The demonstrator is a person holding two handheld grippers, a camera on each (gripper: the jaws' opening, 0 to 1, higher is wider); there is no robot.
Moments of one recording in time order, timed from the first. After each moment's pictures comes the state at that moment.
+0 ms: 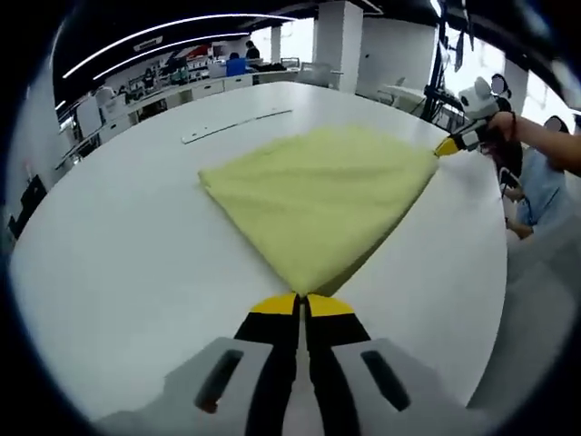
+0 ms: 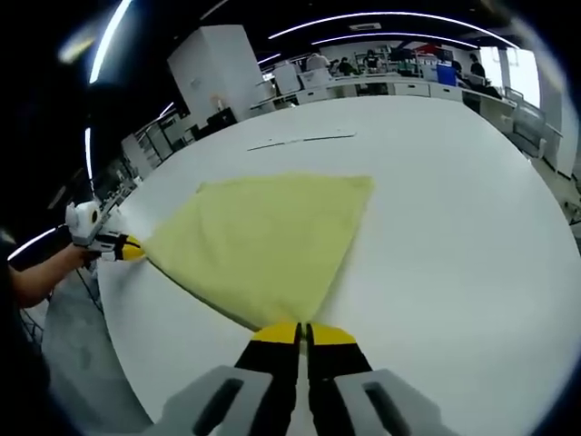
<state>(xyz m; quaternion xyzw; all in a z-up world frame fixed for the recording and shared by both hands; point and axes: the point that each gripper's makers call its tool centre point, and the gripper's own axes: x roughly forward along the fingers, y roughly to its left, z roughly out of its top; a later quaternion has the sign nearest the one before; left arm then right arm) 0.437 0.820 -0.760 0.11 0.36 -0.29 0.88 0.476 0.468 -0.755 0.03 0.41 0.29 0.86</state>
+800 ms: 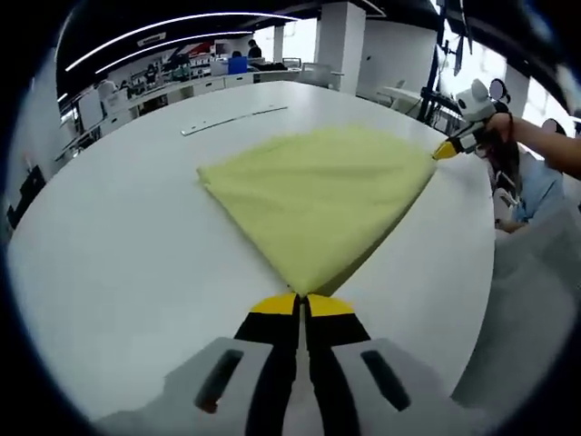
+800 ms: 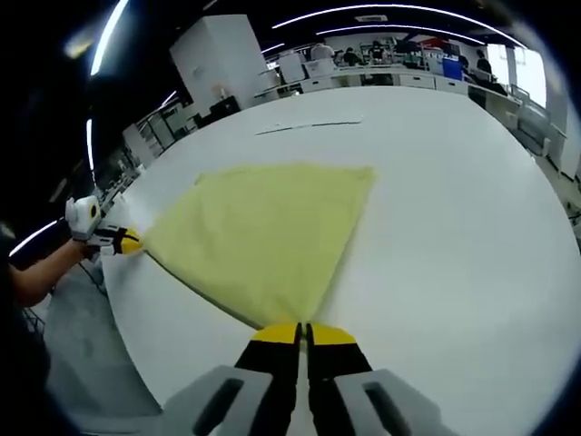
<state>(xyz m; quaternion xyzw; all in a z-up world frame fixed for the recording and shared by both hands) 0.403 0.821 -0.761 0.09 0.36 -0.29 0.88 0.447 0.465 -0.760 0.02 0.44 0.30 0.85</state>
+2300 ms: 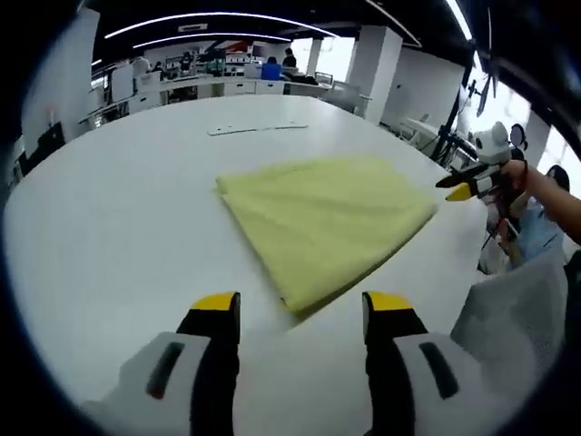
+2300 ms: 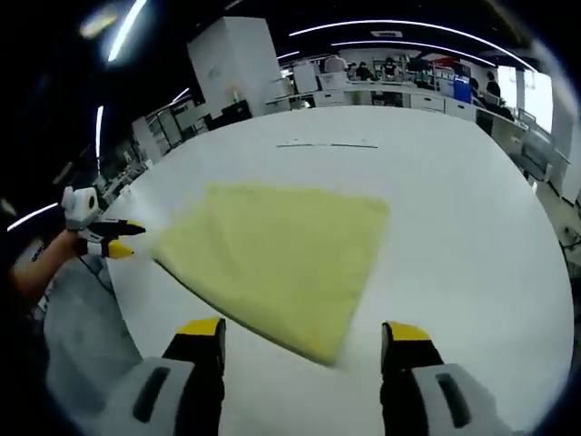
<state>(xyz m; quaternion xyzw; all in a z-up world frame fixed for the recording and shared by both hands) 0.382 0.815 -0.718 -0.01 0.35 -0.24 0.91 0.434 0.491 -0.717 -0.01 0.40 0.32 0.86</state>
